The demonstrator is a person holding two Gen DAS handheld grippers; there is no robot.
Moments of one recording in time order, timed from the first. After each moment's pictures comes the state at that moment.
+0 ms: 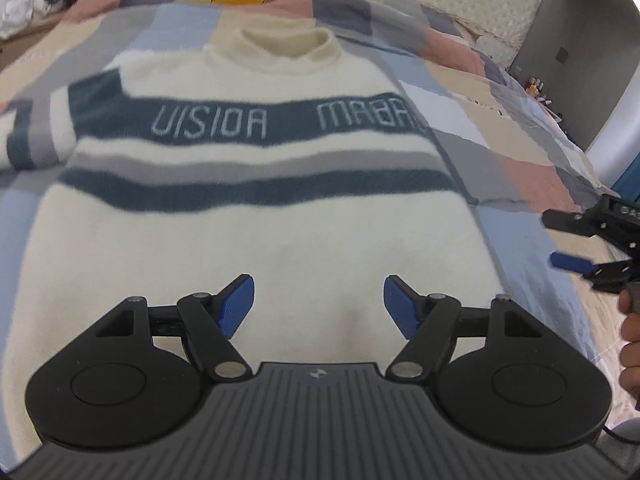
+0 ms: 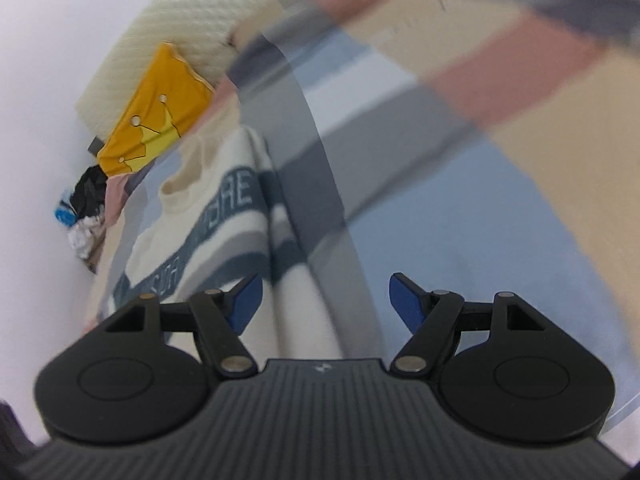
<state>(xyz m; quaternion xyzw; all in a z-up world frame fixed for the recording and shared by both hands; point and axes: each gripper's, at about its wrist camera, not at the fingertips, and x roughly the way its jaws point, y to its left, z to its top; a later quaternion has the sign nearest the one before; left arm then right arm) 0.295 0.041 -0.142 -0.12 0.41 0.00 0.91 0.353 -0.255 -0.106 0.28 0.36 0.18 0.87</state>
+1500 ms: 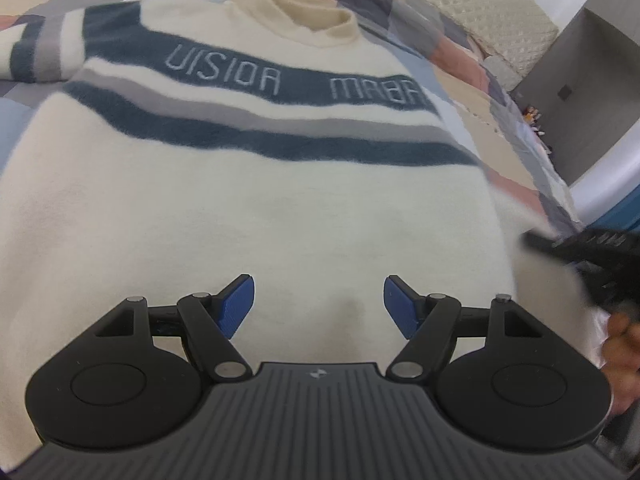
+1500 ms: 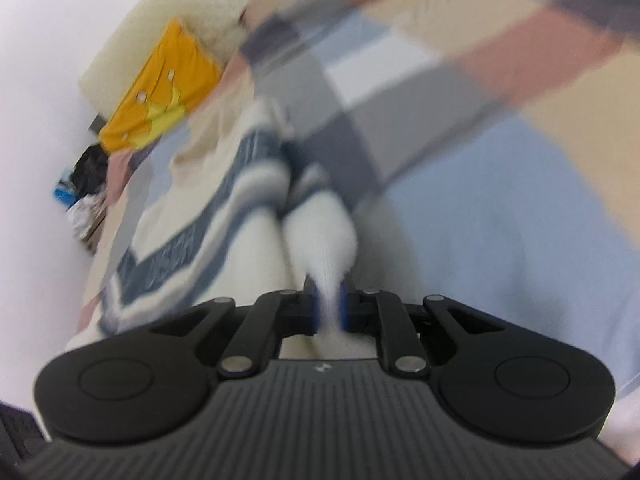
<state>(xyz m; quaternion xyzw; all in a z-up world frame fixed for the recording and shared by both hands) 0.282 0.058 -0.169 -0.22 0.42 -0.01 0.88 0.329 -0.219 -0.092 0.24 0.35 0.17 0.89</state>
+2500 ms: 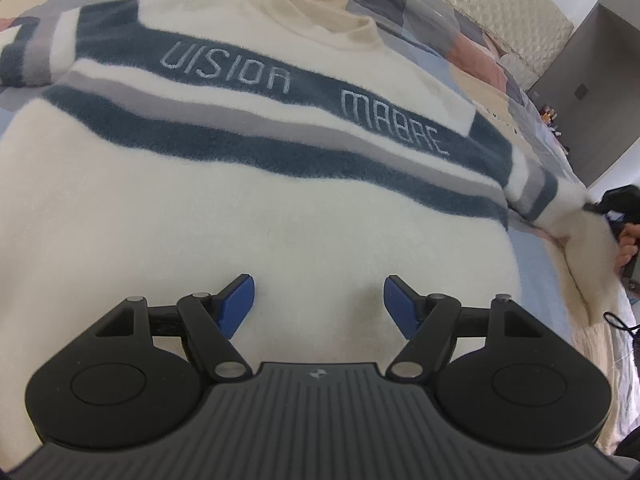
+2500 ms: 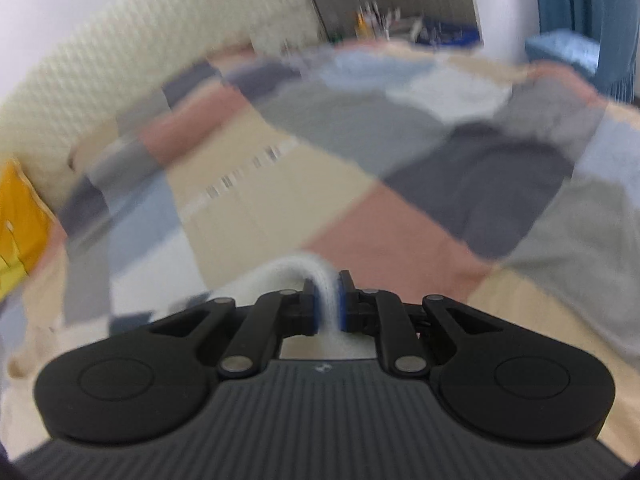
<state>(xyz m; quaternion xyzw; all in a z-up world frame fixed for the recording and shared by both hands) 0.317 0.058 -0.185 -0.21 0.42 0.01 0.88 0.533 -0.405 -0.086 0.24 0.29 -0.05 0.92</state>
